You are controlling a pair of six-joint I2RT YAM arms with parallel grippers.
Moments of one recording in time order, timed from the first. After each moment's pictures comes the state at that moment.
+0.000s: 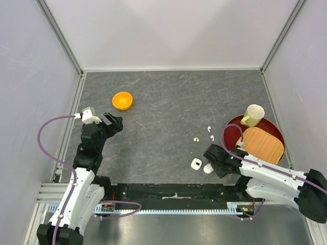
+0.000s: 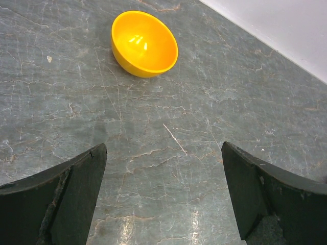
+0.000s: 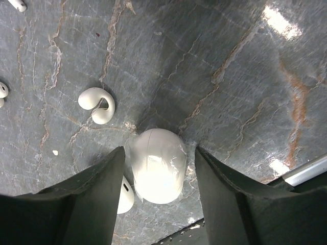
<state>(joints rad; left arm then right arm) -0.11 0.61 0.44 -0.11 -0.10 -0.53 0.90 0.96 0.46 -0.88 0.39 1.87</state>
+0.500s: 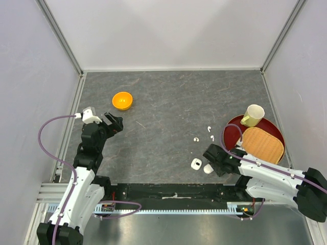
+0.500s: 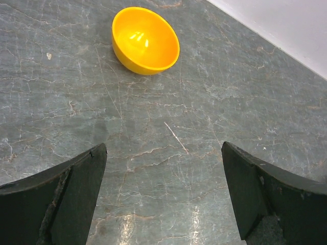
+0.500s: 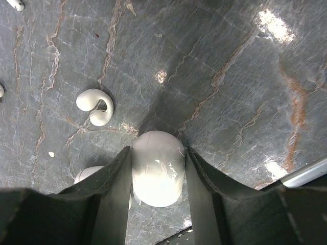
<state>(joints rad) -0.11 0.62 0.44 -0.11 -0.10 -0.53 0.90 0.98 0.46 -0.87 0.40 1.86</state>
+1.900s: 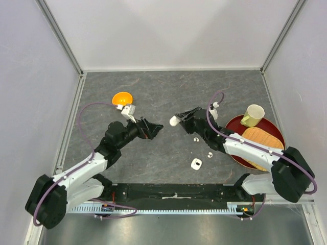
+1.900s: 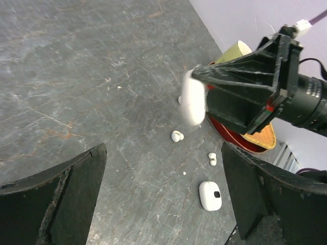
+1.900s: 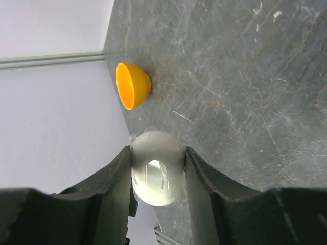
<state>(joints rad) -0.52 0.95 0.40 0.45 0.22 -0.59 0.74 1.30 0.77 0.05 0.30 1.49</state>
